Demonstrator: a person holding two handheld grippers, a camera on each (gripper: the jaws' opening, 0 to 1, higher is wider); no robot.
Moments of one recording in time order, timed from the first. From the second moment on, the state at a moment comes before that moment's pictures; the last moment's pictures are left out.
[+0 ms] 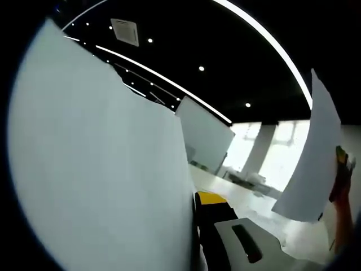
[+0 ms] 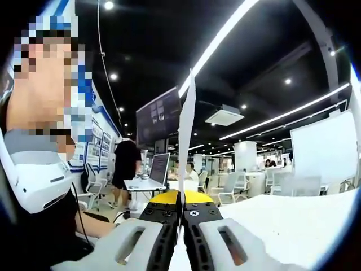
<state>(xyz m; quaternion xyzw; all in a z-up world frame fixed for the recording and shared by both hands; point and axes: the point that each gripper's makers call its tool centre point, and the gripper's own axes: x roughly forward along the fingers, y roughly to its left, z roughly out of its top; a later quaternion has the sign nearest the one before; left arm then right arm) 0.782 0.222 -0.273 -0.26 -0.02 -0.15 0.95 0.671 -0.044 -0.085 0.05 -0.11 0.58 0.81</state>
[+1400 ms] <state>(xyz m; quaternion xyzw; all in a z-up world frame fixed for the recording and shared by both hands) 0.781 0.218 -0.273 -0.26 -0.02 -0.15 0.95 0.680 -0.019 -0.105 0.05 -0.07 0.60 0.80</state>
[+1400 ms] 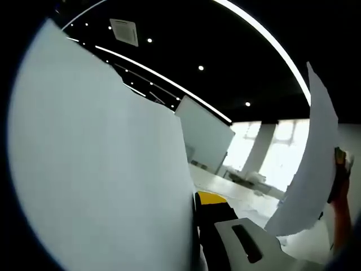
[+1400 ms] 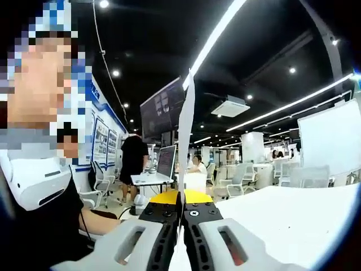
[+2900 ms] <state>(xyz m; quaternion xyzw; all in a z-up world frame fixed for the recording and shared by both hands) 0.777 0.211 -0.268 -0.26 -0.02 -0.15 0.95 0.685 0.008 -0.143 0.05 0.04 0.62 0.78</state>
